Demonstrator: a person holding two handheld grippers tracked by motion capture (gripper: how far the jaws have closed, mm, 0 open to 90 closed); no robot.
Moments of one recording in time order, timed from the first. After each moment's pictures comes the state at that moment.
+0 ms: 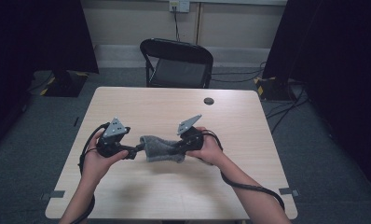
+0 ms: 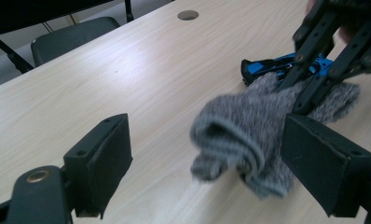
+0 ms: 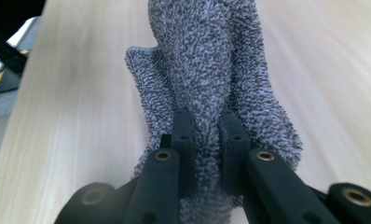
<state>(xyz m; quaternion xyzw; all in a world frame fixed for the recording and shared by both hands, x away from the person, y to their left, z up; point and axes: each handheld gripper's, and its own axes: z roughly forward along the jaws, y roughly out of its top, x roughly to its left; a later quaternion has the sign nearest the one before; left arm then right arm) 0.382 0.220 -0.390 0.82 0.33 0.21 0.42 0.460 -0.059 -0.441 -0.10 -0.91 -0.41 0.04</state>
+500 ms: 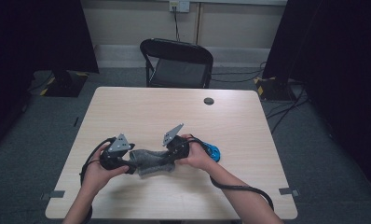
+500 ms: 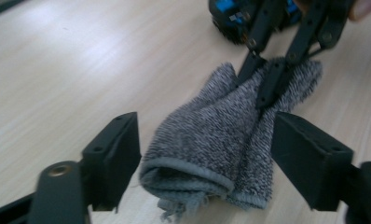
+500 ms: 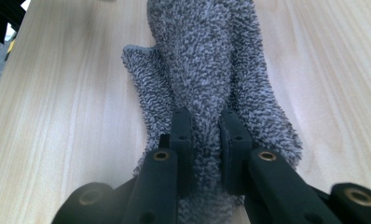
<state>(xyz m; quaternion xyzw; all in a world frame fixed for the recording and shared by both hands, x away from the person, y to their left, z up) 0.374 0.210 -0.437 0.87 0.27 0.16 0.38 0.453 -0.023 -0.474 -0.06 -0.93 -0.37 0.06</state>
